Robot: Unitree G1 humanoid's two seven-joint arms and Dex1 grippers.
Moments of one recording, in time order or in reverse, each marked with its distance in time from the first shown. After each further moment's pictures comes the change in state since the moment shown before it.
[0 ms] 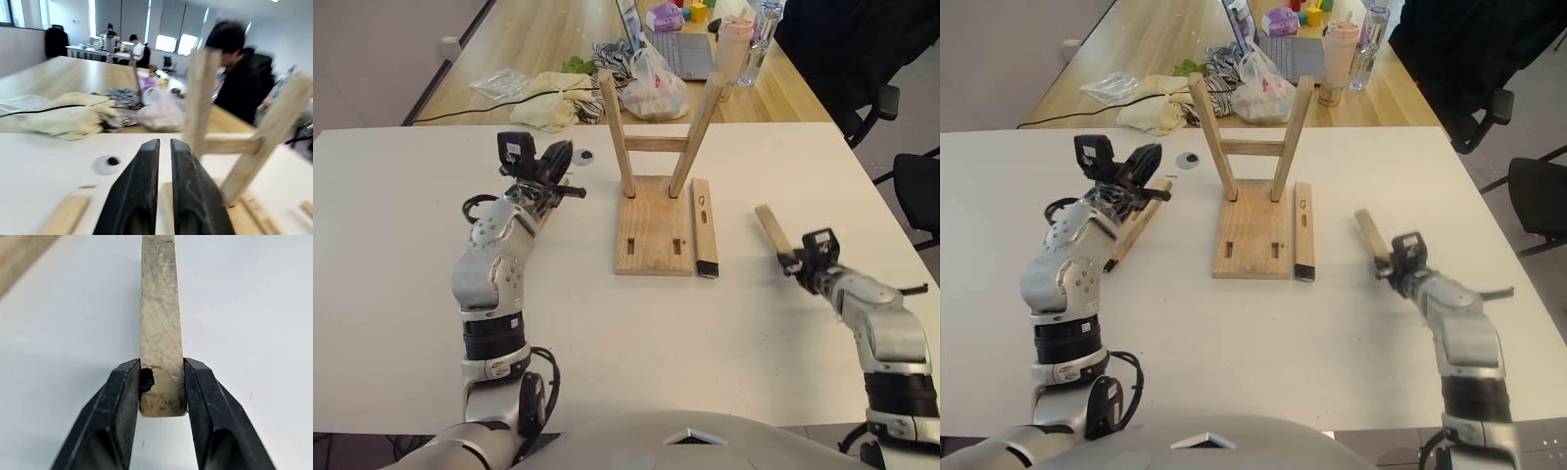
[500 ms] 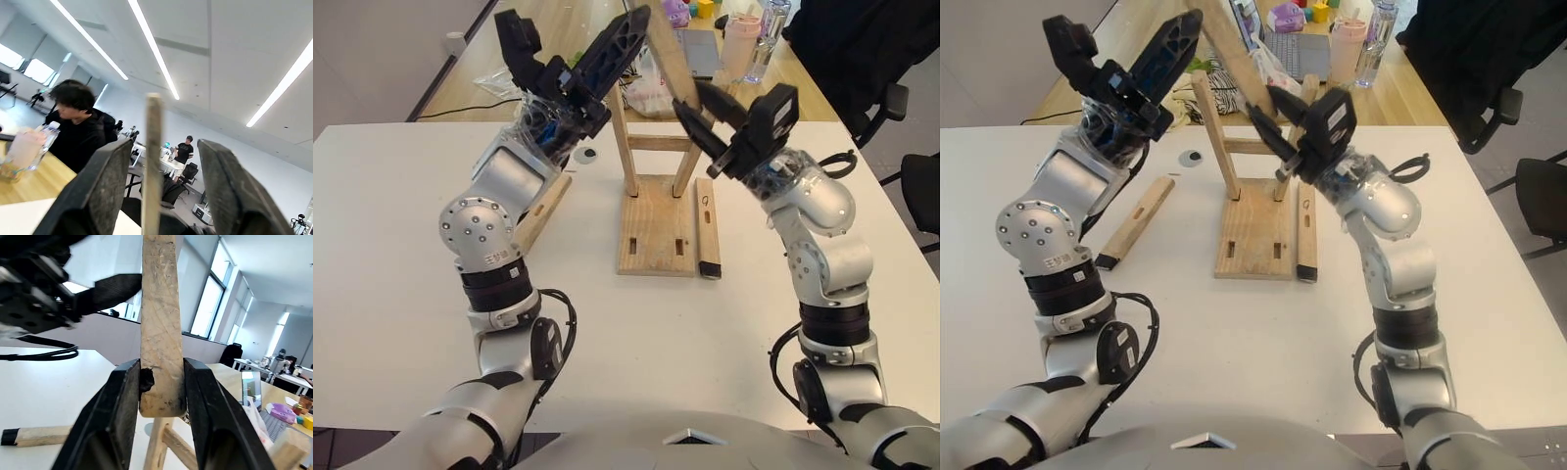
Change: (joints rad) left arm -0.295 0.022 0.068 0.077 -0.620 0.193 -0.013; right arm -0.319 0.229 0.258 -0.192 0.157 -0.392 0.146
